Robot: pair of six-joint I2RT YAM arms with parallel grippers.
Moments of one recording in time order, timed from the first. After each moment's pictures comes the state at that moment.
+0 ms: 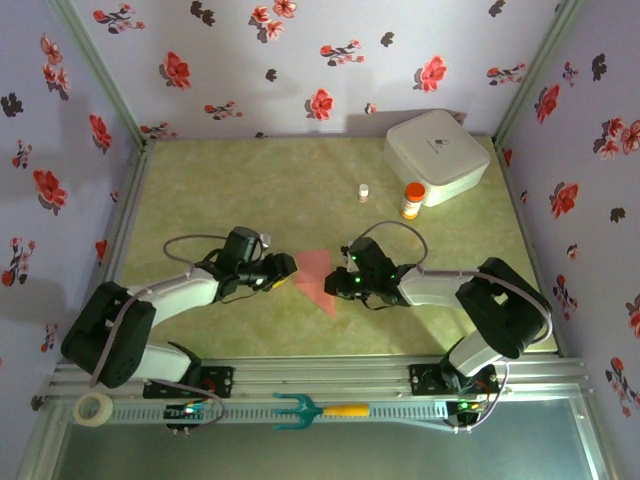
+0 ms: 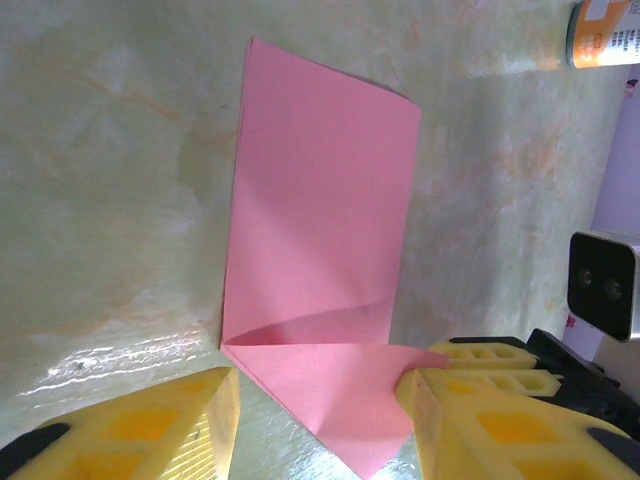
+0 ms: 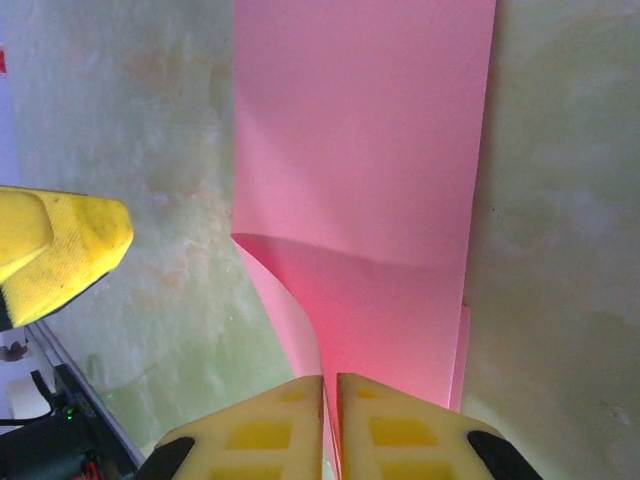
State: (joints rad) left arm -0.57 1.38 0.56 0.01 0.41 -1.00; right arm 0.77 1.54 0.59 0.14 -0.39 0.89
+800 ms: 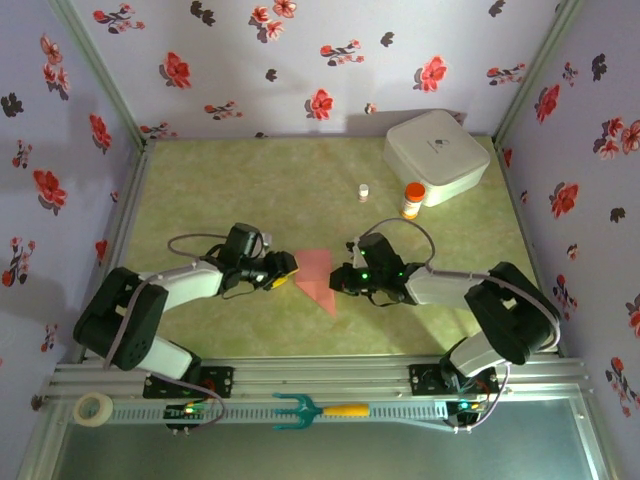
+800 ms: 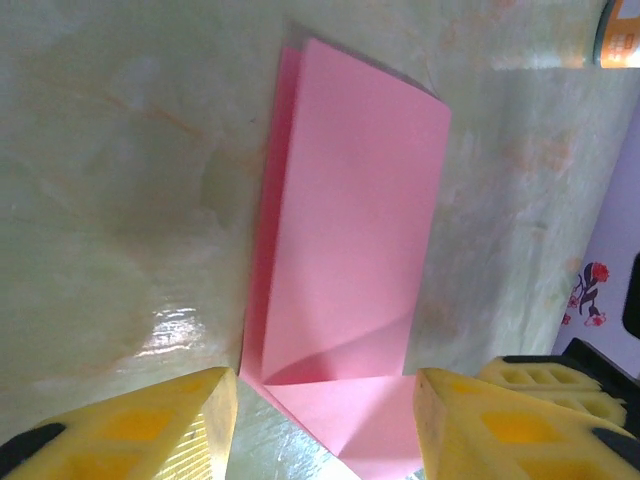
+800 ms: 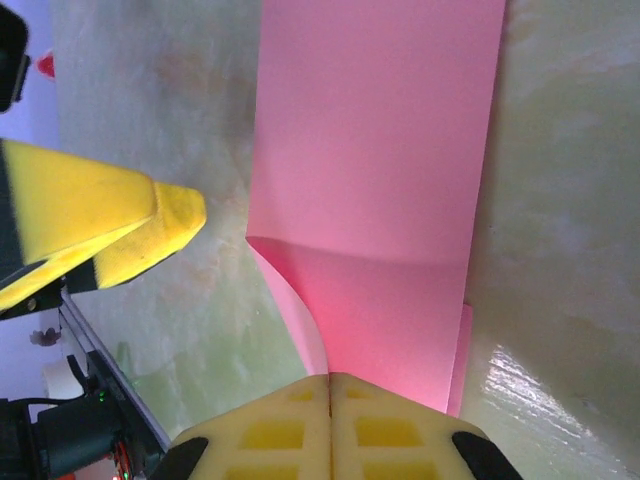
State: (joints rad) left arm -0.53 1.48 0.59 0.02 0.49 -0.99; right arm 0.71 1.49 0.57 0.13 -0.47 0.85
